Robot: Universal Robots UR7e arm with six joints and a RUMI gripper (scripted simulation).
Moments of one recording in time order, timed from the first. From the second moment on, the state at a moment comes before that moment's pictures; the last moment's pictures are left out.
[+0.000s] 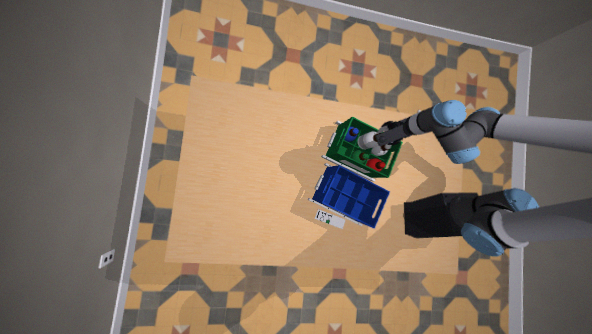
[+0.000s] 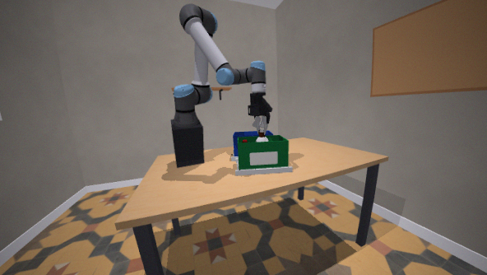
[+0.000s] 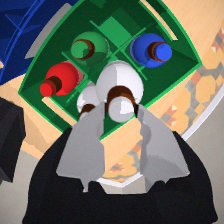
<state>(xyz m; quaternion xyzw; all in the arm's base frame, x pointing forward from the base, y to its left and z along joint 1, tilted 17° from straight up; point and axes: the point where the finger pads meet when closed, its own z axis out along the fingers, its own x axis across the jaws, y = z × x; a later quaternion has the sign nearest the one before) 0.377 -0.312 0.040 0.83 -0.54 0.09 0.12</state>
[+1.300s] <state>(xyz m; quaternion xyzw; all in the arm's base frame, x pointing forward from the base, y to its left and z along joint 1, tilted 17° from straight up) 0.376 -0.295 0.096 0.83 -0.54 0.09 0.12</state>
